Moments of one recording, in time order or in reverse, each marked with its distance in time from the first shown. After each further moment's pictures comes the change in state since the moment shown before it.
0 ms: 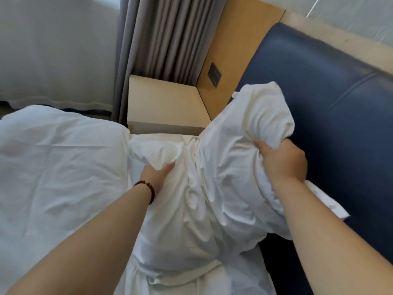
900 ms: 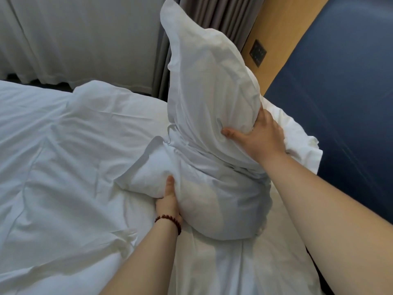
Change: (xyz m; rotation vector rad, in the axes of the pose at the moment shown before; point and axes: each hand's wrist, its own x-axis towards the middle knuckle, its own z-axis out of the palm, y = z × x) left_hand -0.079 -0.135 -0.033 -0.876 0.324 -0.295; right_hand -0.082 -0.079 0.078 0.049 -0.246 -0.442
